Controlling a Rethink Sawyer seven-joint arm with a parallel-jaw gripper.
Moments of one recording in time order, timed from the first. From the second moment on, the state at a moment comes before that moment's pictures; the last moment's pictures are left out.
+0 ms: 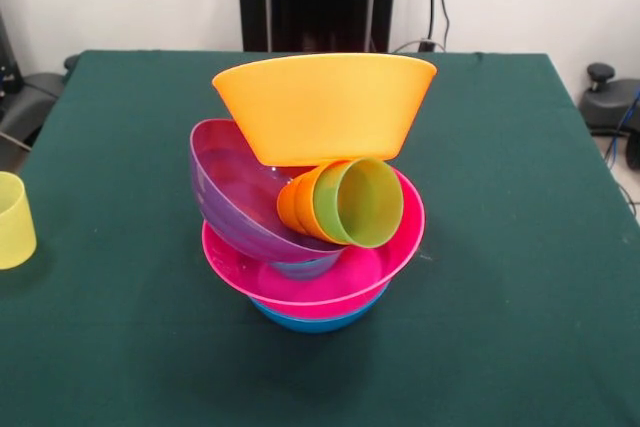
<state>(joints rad) 0.01 -0.41 -0.58 0.94 -2.54 -1.14 0.86</state>
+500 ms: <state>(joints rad) 0.01 -0.37 -0.59 0.91 -2.51 -1.13 0.86</state>
